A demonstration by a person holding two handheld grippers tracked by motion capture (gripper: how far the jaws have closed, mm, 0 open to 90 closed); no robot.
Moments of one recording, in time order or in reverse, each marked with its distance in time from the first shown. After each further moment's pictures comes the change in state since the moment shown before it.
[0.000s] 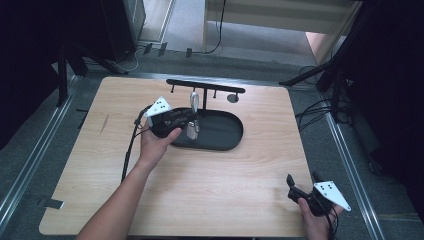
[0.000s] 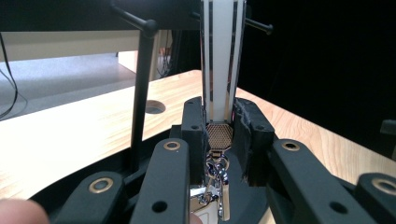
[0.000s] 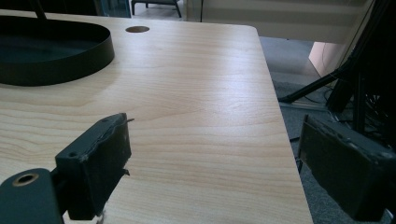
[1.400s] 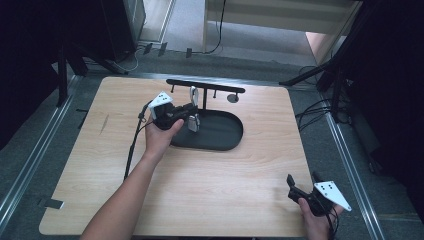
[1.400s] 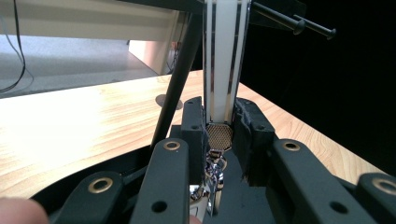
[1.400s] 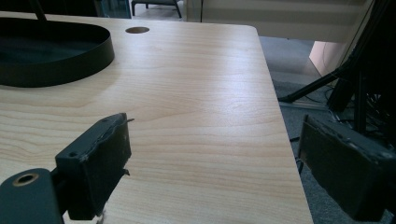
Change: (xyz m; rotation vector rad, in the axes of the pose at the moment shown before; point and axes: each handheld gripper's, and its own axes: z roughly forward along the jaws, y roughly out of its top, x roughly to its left) left arm 0.023 -0.004 0.022 0.015 0.044 -0.116; right arm -0.001 0.000 0.000 -0.003 0.001 0.004
